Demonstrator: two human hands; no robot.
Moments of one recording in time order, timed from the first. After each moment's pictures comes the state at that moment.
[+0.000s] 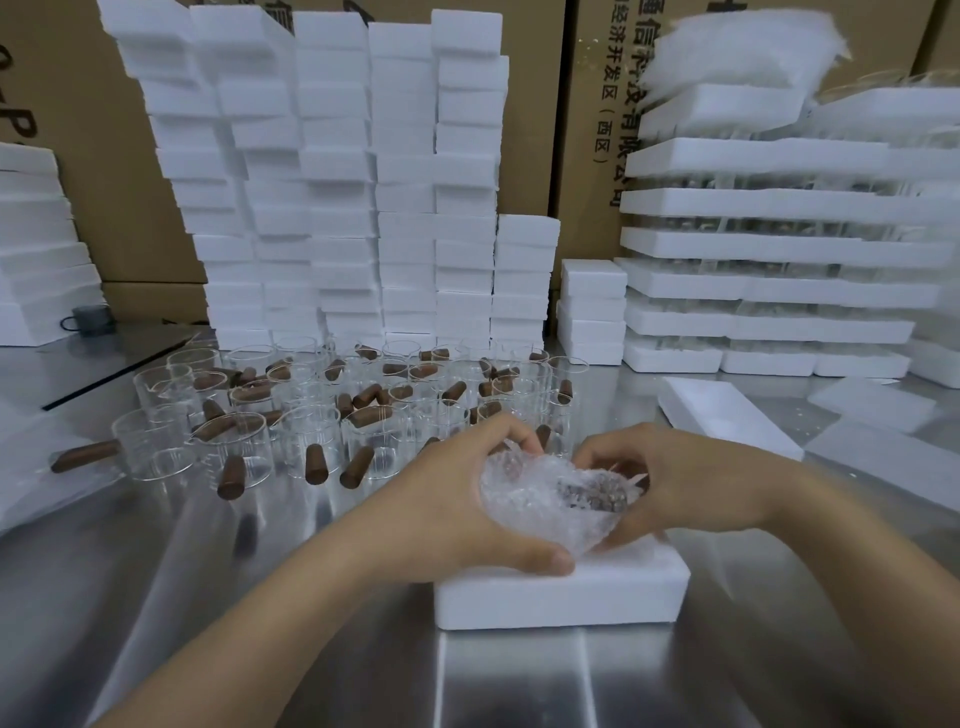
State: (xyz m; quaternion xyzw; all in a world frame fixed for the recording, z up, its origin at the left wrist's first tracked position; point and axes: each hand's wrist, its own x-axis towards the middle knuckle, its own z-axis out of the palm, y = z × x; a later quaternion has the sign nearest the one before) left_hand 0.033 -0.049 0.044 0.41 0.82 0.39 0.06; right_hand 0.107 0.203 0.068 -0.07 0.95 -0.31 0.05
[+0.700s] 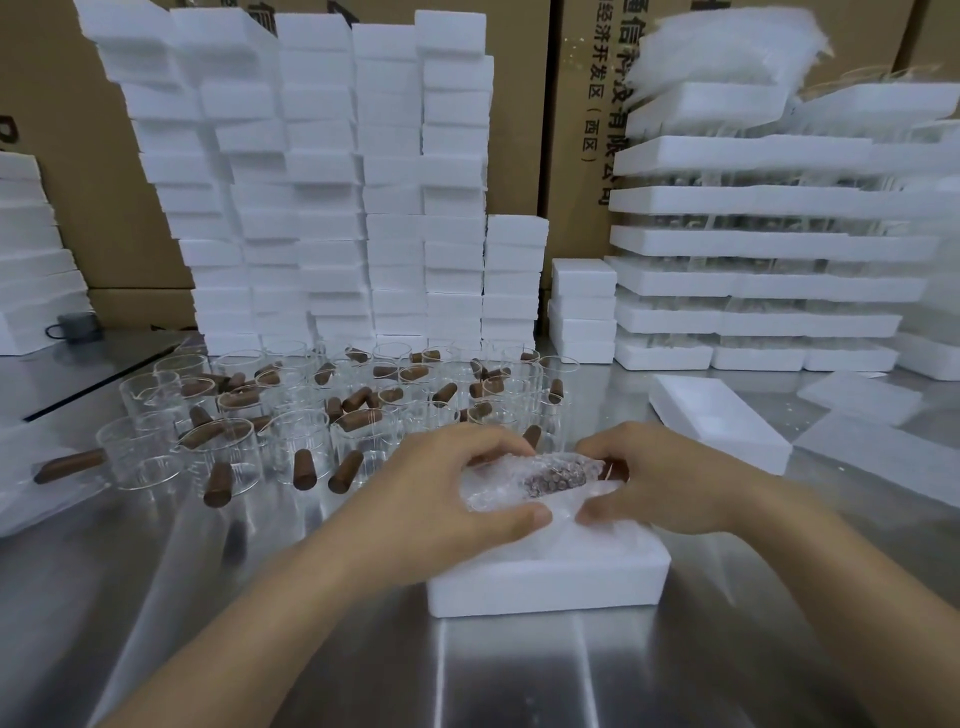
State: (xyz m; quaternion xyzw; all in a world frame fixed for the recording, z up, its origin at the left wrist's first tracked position) left_hand 0.028 -0.049 0.040 0.44 0.82 0.36 -0.05; right_hand 0.094 0.211 0.049 -0.02 0.97 -0.23 -0.02
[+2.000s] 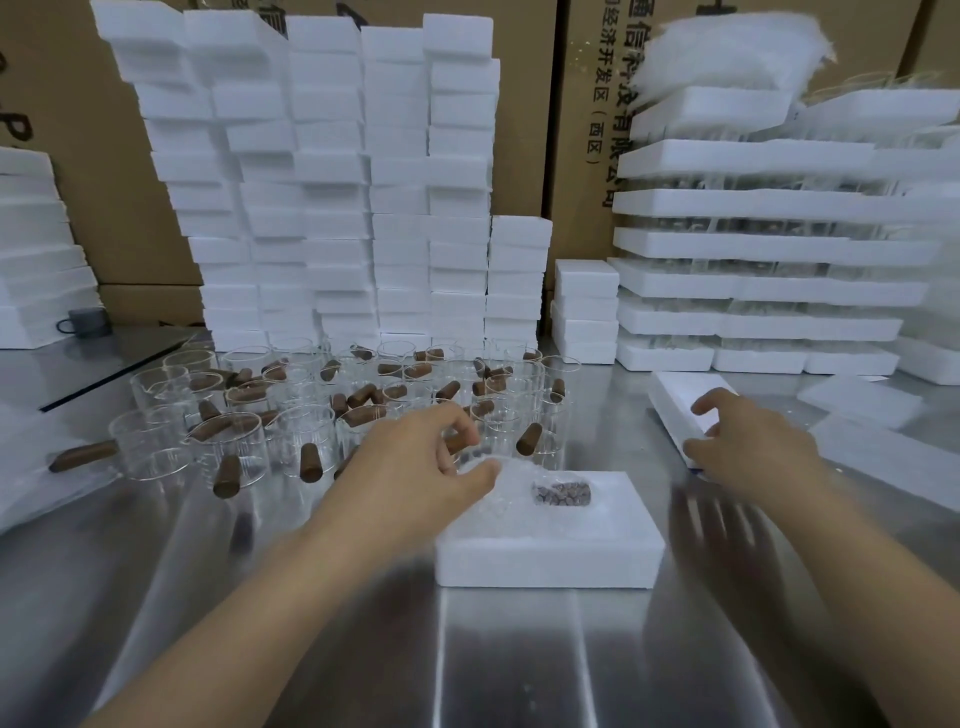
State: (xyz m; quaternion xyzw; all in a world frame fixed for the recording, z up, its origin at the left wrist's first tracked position) left_hand 0.017 -0.052 0.038 0.31 0.87 0.38 -0.07; right_hand 0.099 0.280 0.035 0.35 0.91 -0.13 -0.16
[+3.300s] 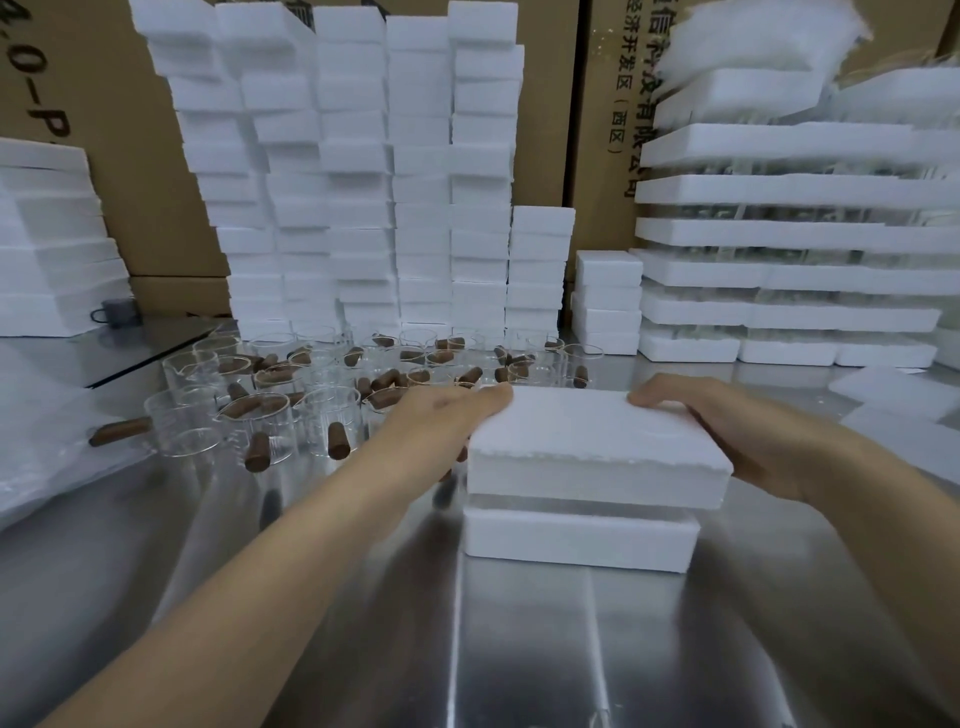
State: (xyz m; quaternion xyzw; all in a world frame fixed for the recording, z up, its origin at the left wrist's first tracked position) left_hand 0.000 -0.051 0.037 0.24 0.77 0.59 0.12; right_hand 0.112 0.215 0.069 0.12 0.81 -0.57 -0.02
